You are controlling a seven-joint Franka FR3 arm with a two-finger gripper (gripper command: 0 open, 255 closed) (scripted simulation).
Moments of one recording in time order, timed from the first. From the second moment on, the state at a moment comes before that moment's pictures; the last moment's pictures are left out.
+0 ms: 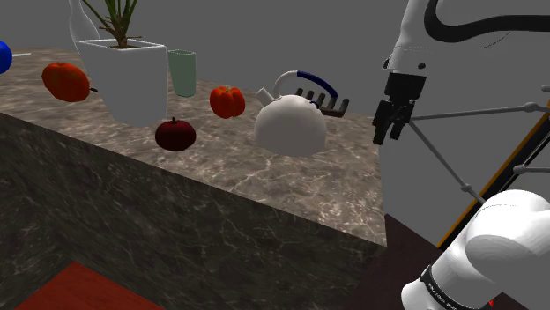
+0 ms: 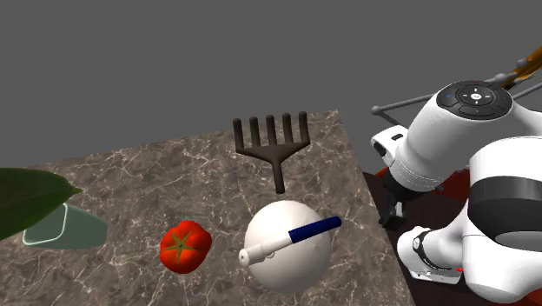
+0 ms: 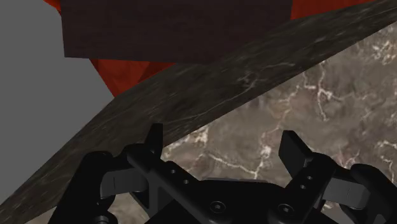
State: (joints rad) arm -0.02 -0.77 -0.03 -2.42 0.08 1.52 -0.04
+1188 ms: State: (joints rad) arm -0.17 -0.18 0.15 -1.88 0.15 1.61 0.77
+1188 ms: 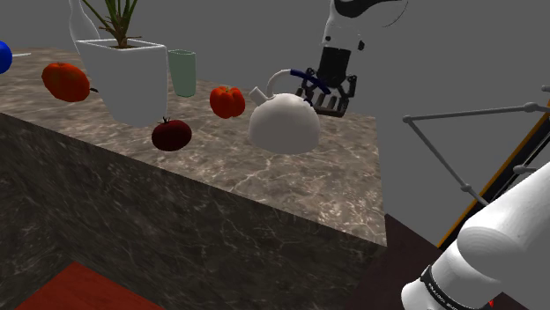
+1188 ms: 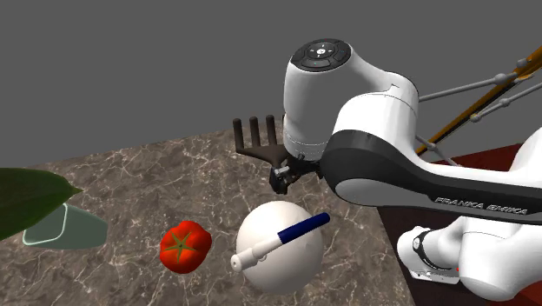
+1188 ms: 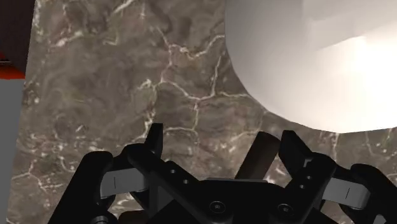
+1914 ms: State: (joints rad) arm -0.20 0.03 0.14 -1.70 0.12 1.65 1.04
